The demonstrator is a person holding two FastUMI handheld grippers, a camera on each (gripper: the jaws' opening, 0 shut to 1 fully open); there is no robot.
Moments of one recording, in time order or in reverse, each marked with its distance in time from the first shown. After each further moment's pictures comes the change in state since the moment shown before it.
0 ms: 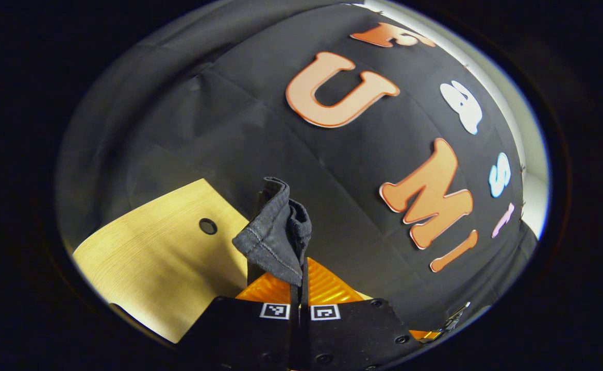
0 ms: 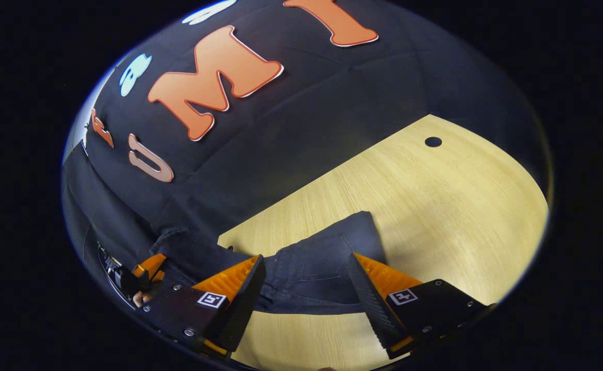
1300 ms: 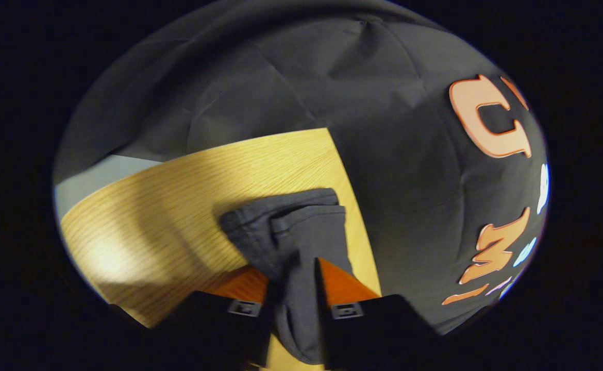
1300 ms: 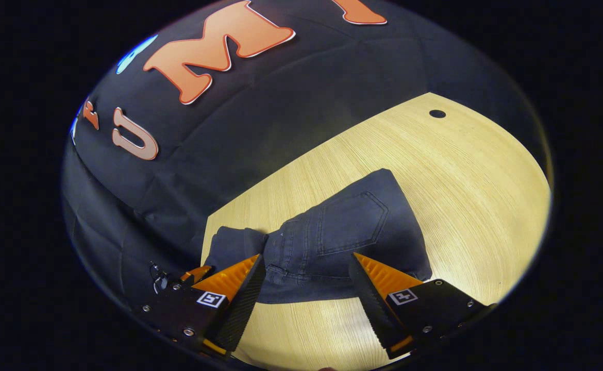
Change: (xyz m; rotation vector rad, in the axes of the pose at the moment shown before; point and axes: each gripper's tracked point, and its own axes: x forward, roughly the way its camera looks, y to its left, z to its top) left arm 0.096 0.313 -0.092 -0.479 0.242 0.284; right arm 0.041 0.054 -0.080 0.017 0.117 -0.098
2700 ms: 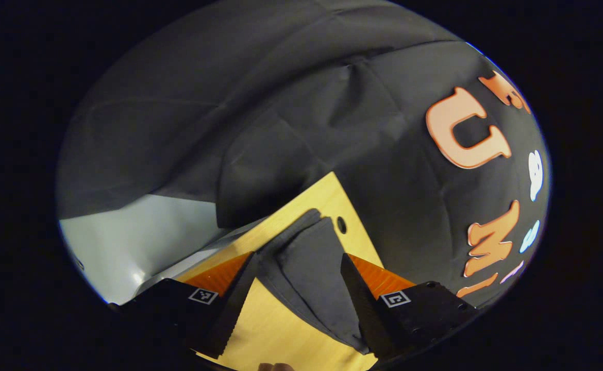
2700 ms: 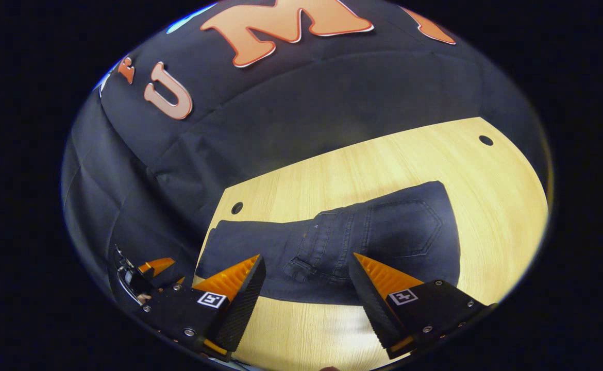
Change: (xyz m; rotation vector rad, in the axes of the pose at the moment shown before) left arm -0.180 0.034 0.058 0.081 -0.166 0.047; right arm 0.028 0.062 -0.010 -0.226 0.031 0.071
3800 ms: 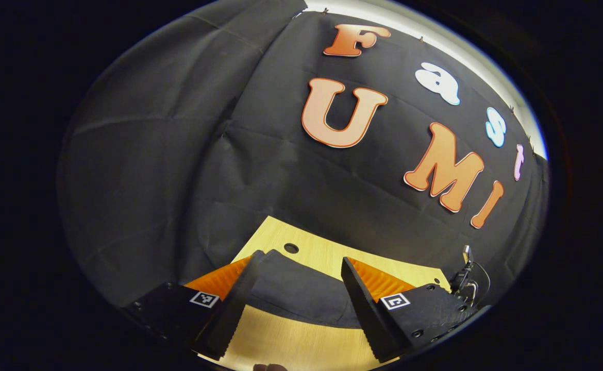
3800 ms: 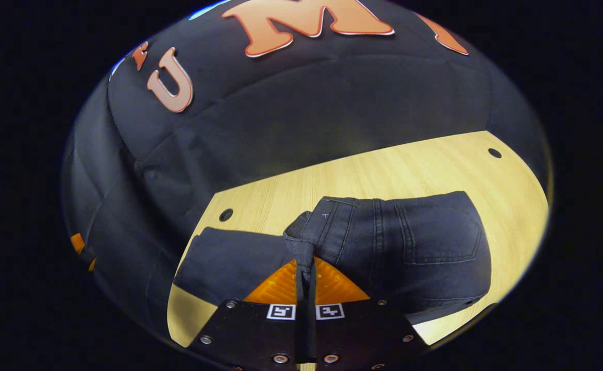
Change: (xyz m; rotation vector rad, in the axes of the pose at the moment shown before) left arm -0.152 -0.186 -0.020 0.641 -0.214 -0.120; right arm 0.077 0.026 -0.017 -0.100 -0.065 -0.028
